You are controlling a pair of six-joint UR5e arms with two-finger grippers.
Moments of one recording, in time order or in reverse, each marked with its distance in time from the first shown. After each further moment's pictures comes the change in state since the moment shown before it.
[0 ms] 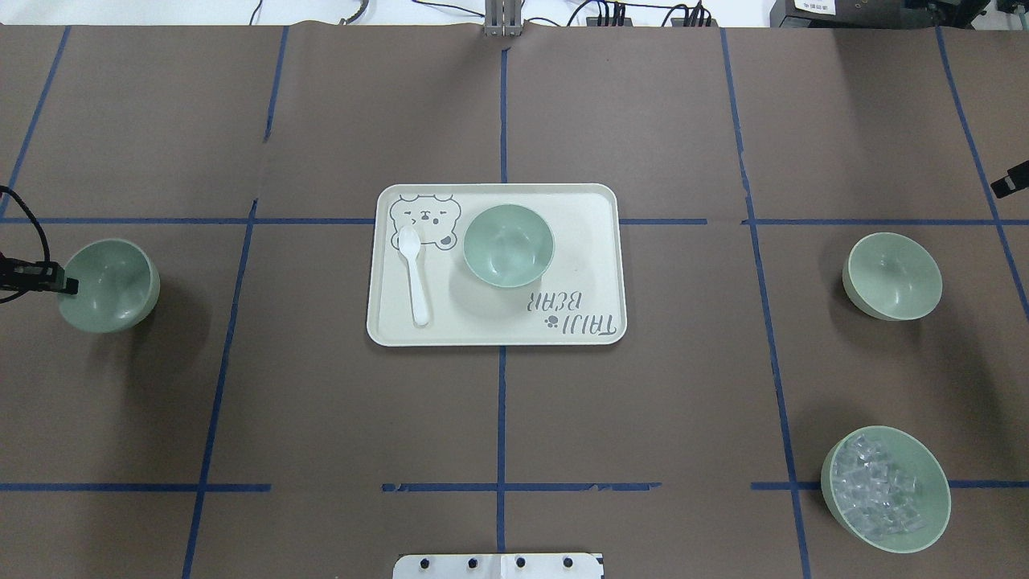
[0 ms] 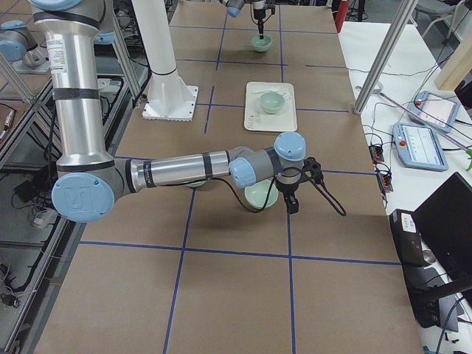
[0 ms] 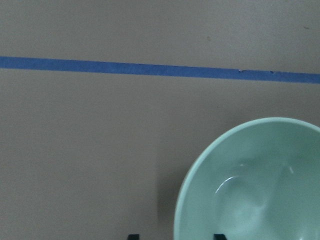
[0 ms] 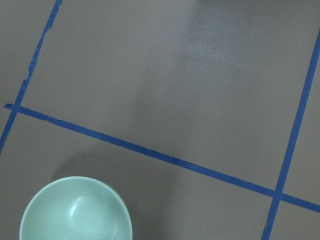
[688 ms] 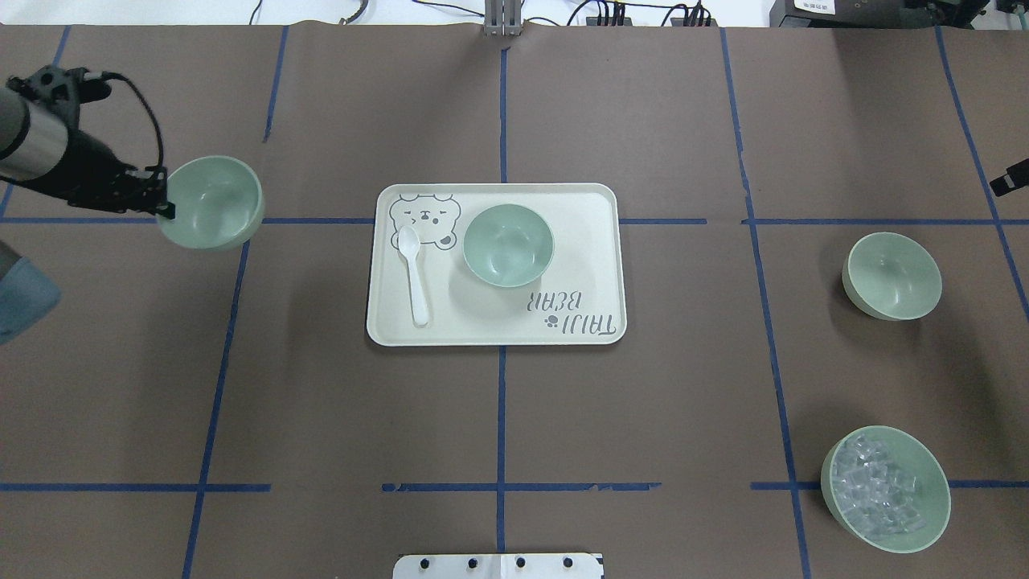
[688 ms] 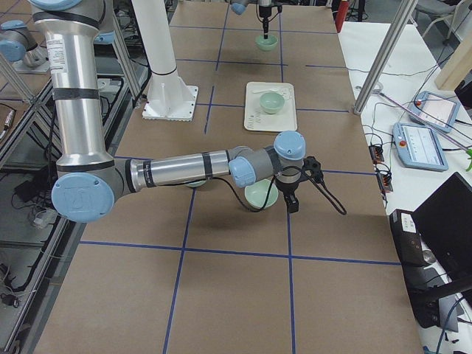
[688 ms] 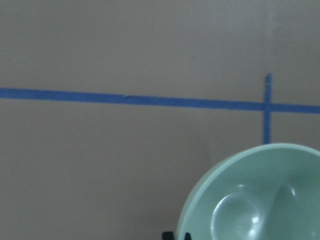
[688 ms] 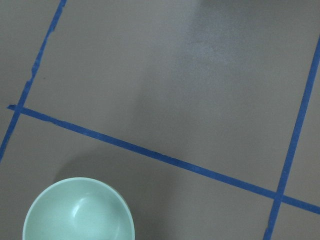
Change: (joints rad) left arm 0.049 -0.383 -0.200 0.636 0.032 -0.142; right arm 0.000 0.000 0.008 0.000 0.000 0.001
